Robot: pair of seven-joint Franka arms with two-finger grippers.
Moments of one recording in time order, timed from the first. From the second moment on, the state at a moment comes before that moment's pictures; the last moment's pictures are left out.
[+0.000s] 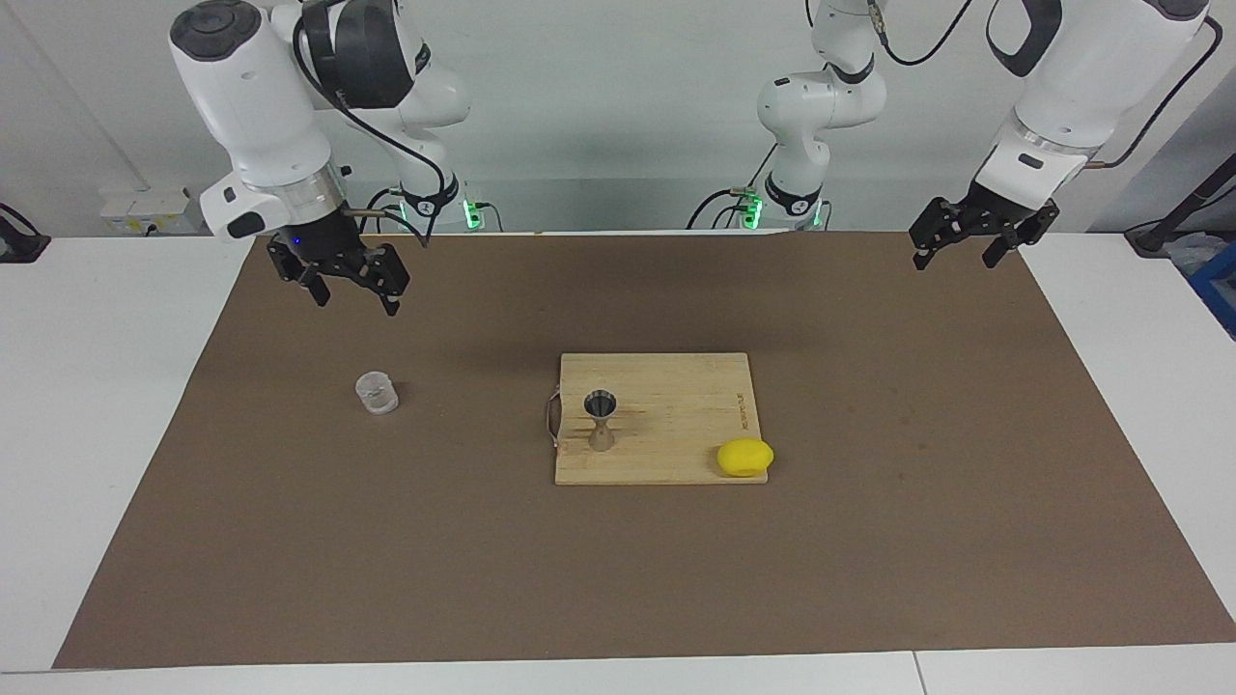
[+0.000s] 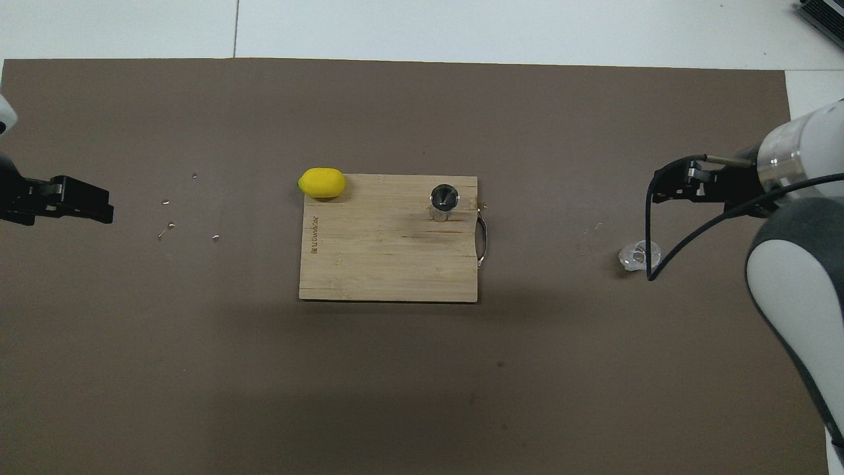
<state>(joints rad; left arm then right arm) 0.07 0.00 -0.14 -1.57 -0.01 1.54 -0.03 0.07 0.01 0.02 -1.65 0.00 1.71 0.32</state>
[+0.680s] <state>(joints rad) 0.07 0.00 -0.14 -1.57 -0.01 1.54 -0.03 0.06 0.02 0.02 -1.54 -0.04 1.56 0.25</state>
